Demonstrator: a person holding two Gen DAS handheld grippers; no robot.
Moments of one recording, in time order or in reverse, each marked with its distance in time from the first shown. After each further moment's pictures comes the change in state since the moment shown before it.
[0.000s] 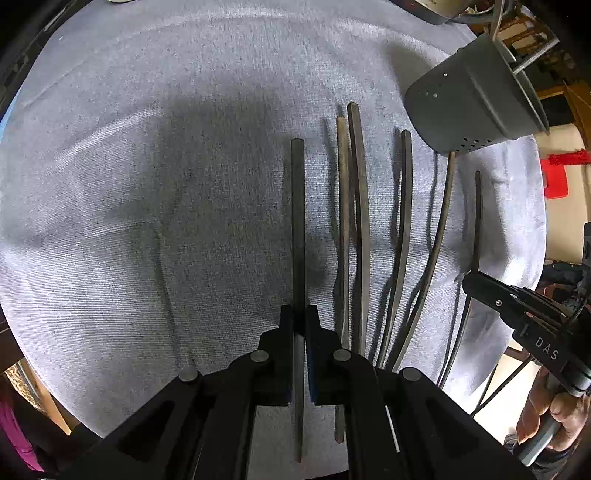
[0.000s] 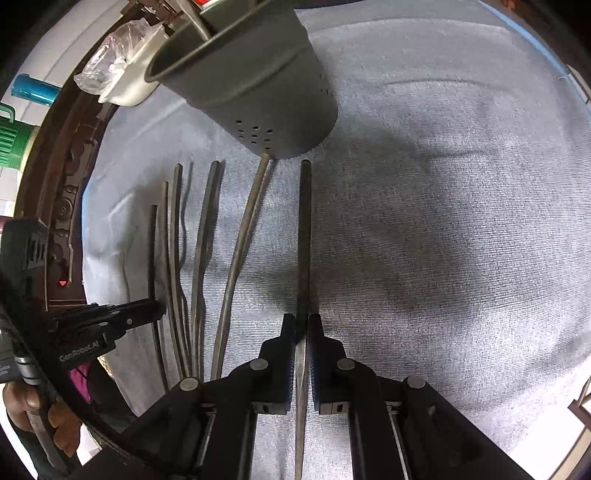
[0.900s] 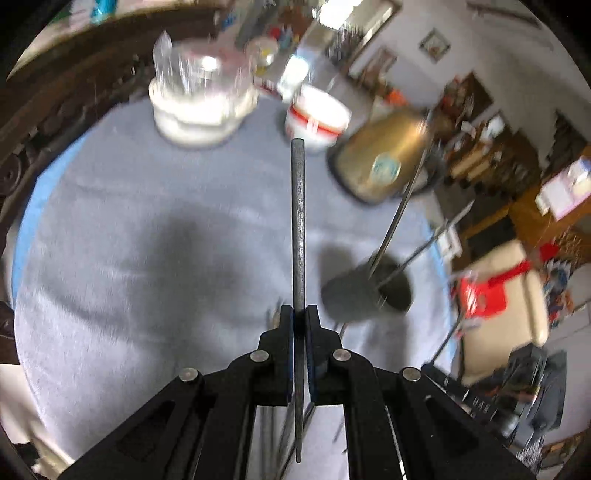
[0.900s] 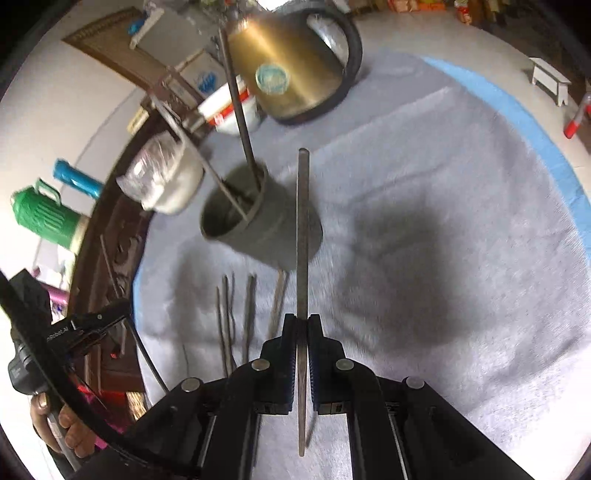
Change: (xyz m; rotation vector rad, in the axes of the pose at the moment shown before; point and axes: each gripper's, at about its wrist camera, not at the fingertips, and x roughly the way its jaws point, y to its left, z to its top) left arm -0.151 0.028 -0.022 -0.156 -0.604 -0.244; right arm -0.116 -0.050 -0.013 0.133 -0.393 0.156
